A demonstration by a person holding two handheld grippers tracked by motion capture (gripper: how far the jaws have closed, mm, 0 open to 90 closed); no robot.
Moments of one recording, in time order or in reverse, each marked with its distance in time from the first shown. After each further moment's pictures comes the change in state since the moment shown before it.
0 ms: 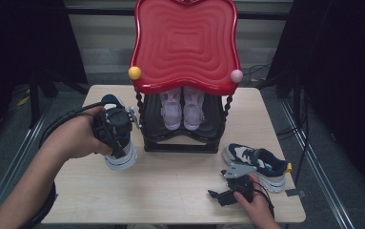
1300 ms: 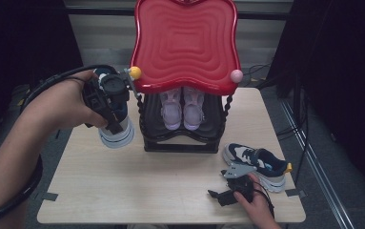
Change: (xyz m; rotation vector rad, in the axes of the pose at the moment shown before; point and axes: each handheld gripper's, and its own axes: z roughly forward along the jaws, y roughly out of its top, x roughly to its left) left arm 0.006 0.017 -0.071 -0.027 0.065 -0.017; right arm 0.000 0.000 0.000 0.002 0.002 -0.002
